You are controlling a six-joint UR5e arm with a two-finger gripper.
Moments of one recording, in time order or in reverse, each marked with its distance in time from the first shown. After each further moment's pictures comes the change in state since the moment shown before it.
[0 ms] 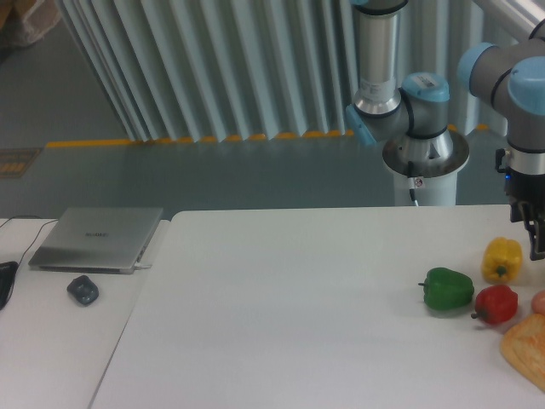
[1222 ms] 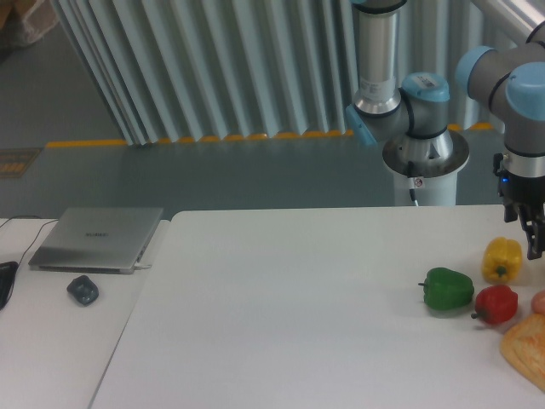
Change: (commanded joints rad) arm 0.005 0.026 -0.067 0.005 -0.005 -0.193
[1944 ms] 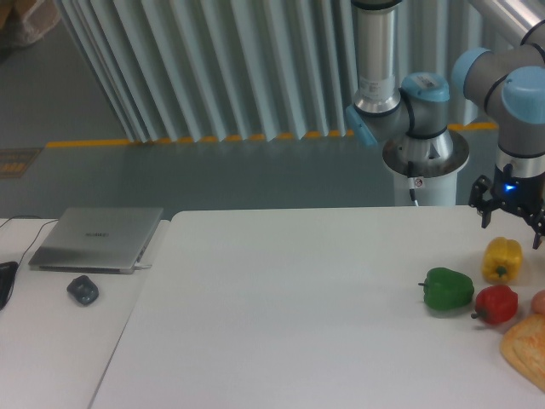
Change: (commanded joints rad) arm 0.026 0.038 -0.098 0.005 -0.017 -0.914
